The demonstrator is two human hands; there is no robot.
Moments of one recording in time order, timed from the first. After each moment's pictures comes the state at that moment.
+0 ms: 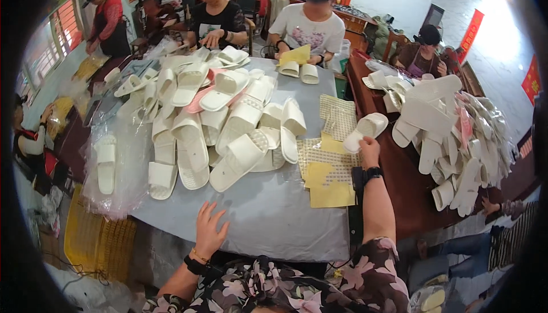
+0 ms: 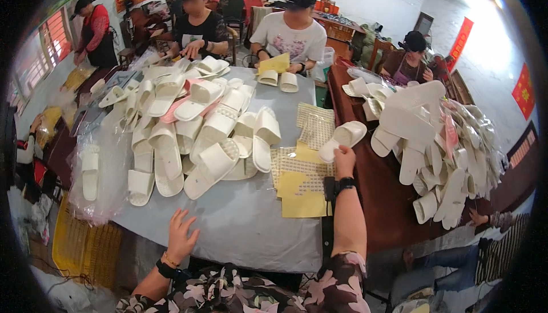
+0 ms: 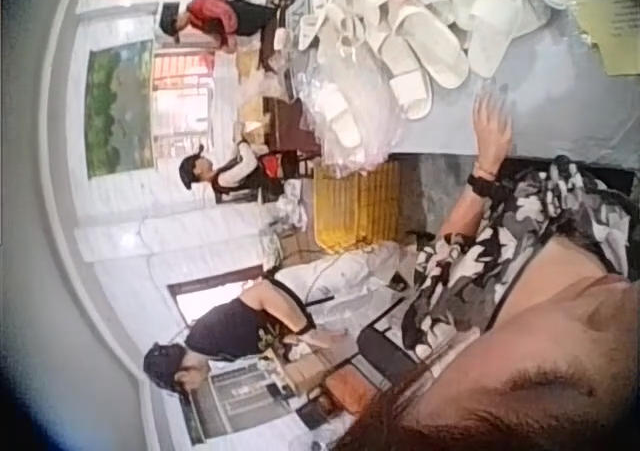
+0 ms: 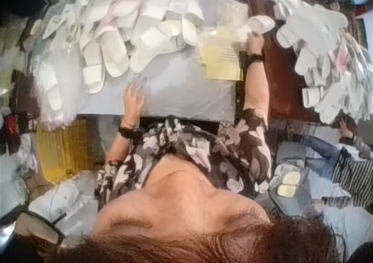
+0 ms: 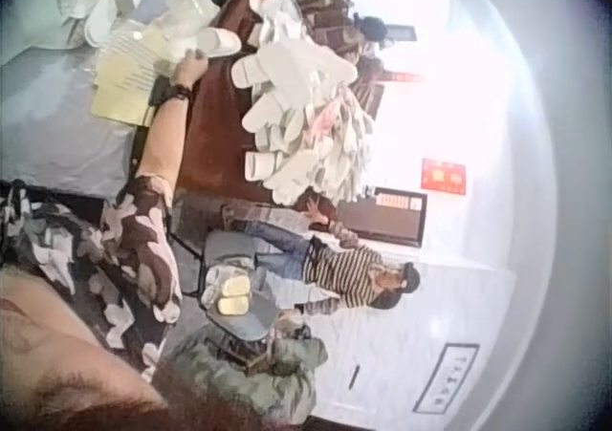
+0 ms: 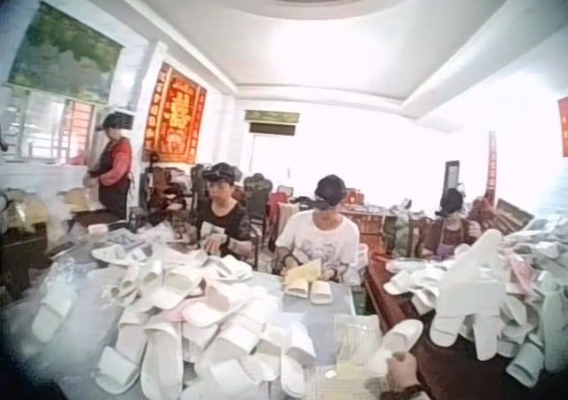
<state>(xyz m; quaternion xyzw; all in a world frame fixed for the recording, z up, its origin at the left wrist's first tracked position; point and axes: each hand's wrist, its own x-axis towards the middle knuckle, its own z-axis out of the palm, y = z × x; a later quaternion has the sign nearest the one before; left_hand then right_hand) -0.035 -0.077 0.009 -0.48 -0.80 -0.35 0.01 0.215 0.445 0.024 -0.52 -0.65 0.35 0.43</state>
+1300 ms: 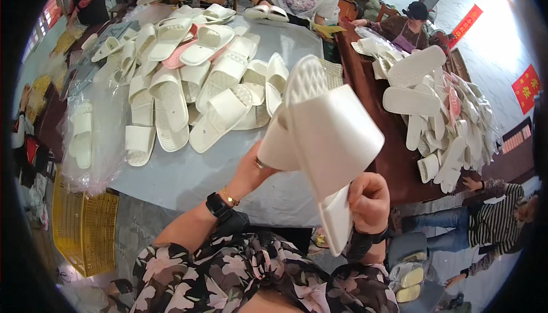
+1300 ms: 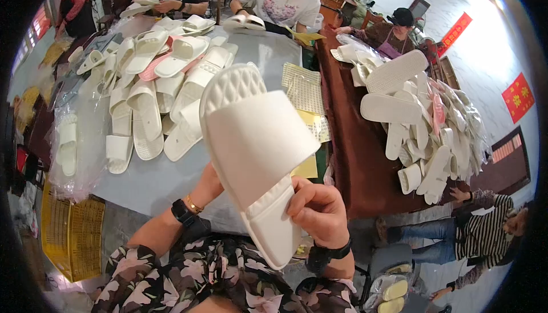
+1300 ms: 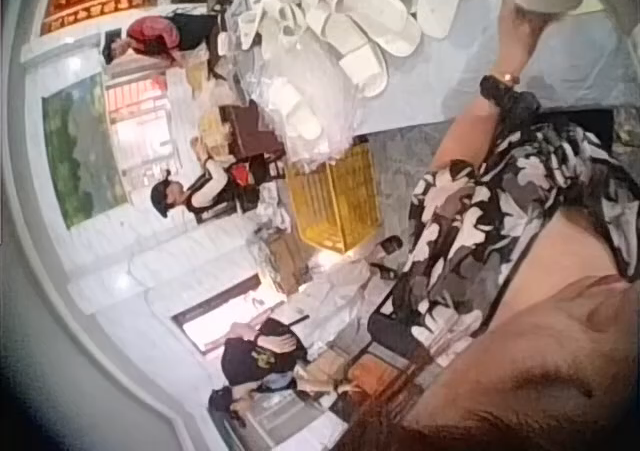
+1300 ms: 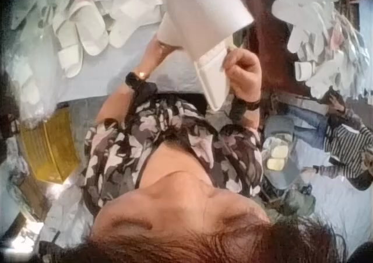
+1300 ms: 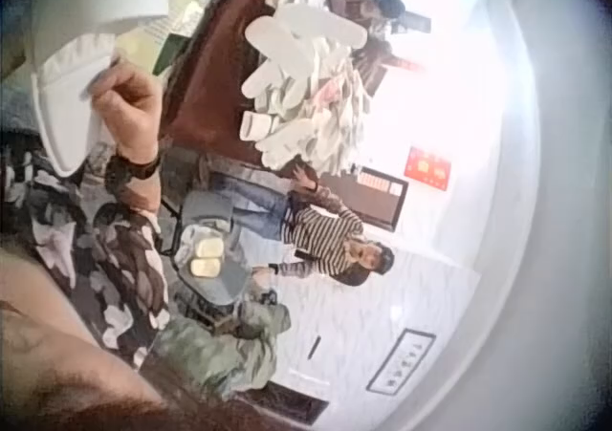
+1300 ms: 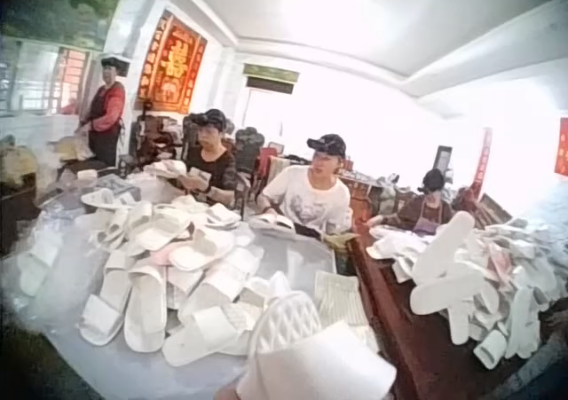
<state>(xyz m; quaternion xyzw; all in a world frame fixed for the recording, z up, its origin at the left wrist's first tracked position) 0.011 0.062 0.051 -0.45 -0.53 -0.58 -0.42 0.244 0.114 0.227 -0.13 -0.54 0.77 0.30</state>
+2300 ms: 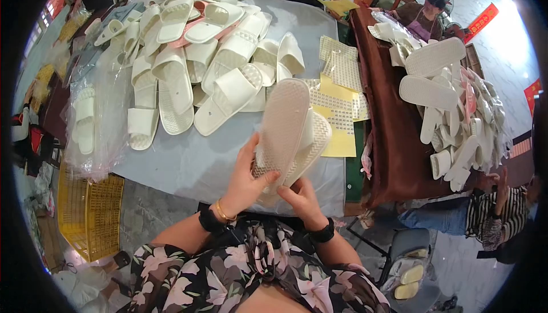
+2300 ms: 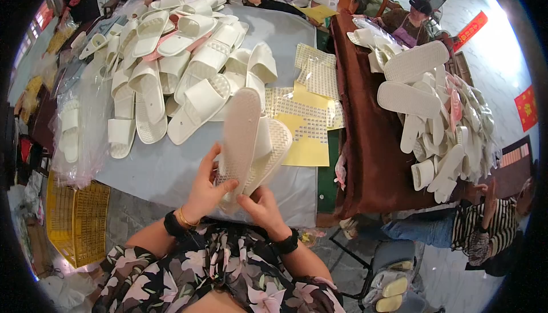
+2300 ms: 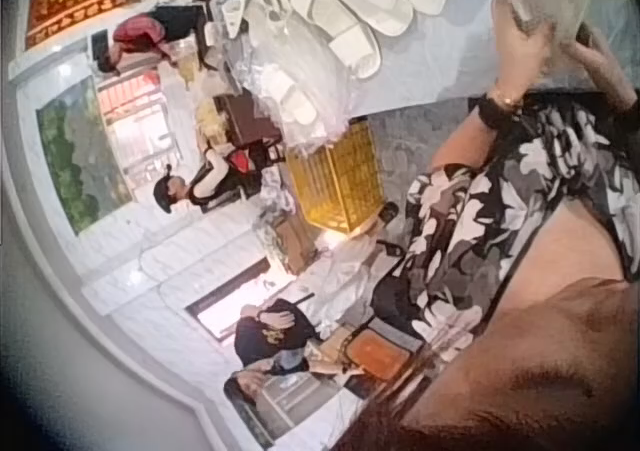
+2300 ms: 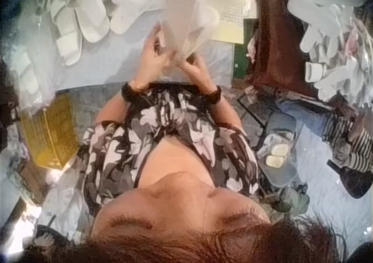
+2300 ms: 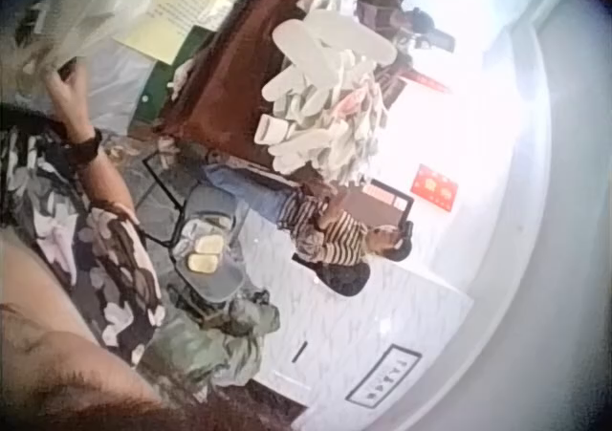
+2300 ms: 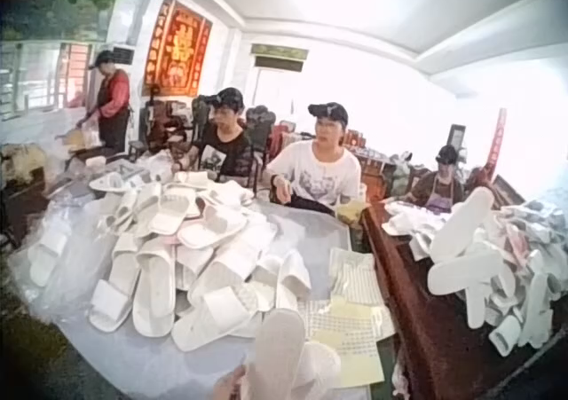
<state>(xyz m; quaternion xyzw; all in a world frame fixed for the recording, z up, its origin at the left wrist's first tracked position) 0.035 0.005 0.064 -0.45 -0.58 -0.60 -0.31 0.193 0.085 0.057 -0.27 -0.55 0.77 0.18</state>
